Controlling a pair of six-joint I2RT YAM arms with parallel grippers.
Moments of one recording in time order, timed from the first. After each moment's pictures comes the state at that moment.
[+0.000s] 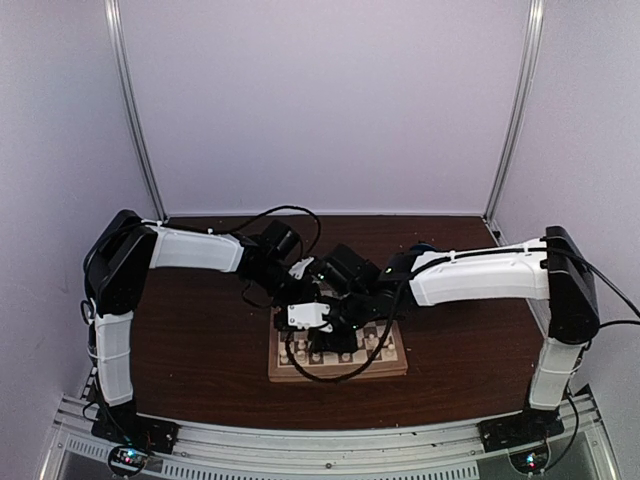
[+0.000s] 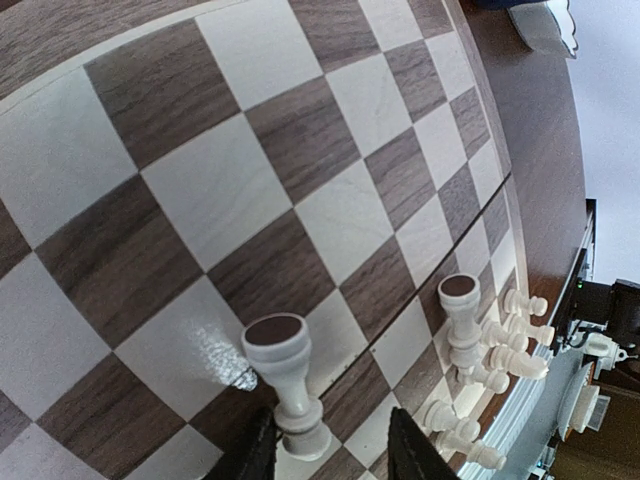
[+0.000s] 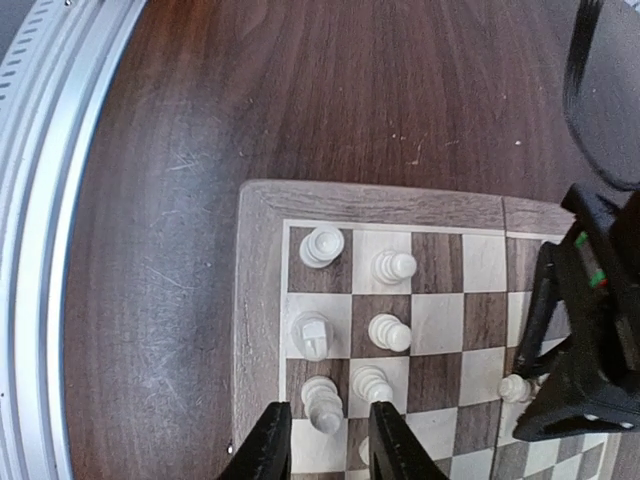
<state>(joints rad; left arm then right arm) -0.73 2.06 1.41 -0.40 0.55 -0.46 1.07 1.87 1.36 -0.48 -0.21 -0.54</state>
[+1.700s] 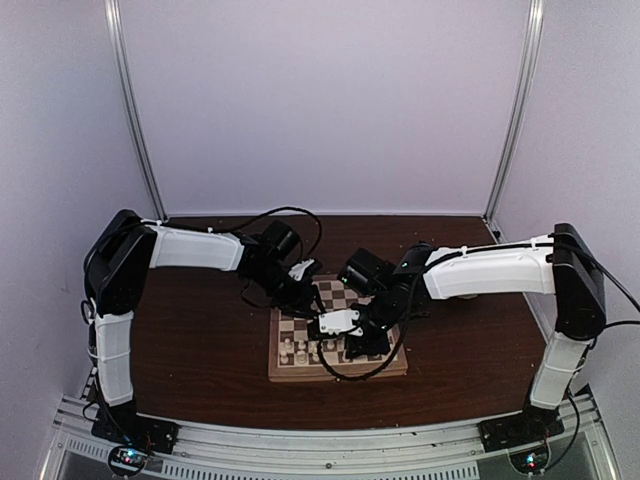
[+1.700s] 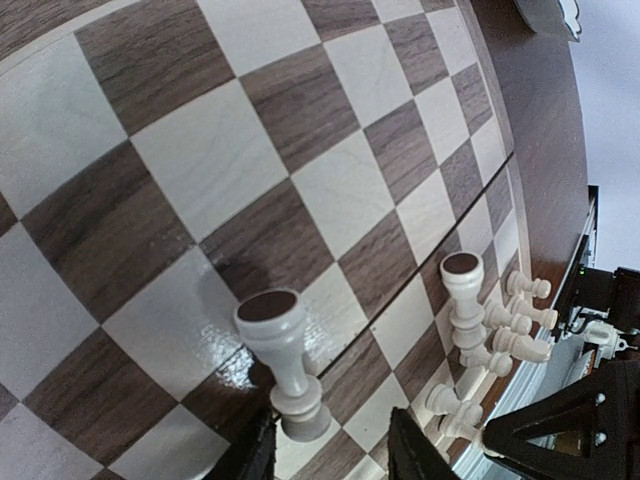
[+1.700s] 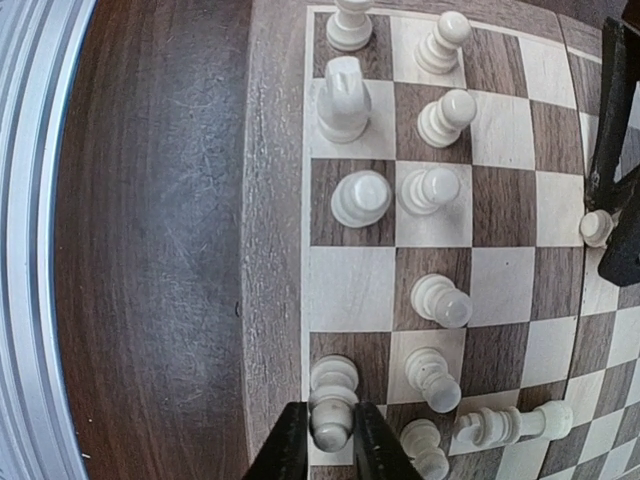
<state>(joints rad) -0.73 2.06 1.43 -0.46 0.56 -0.44 0.98 1.80 1.28 -0.68 -0.23 -0.62</state>
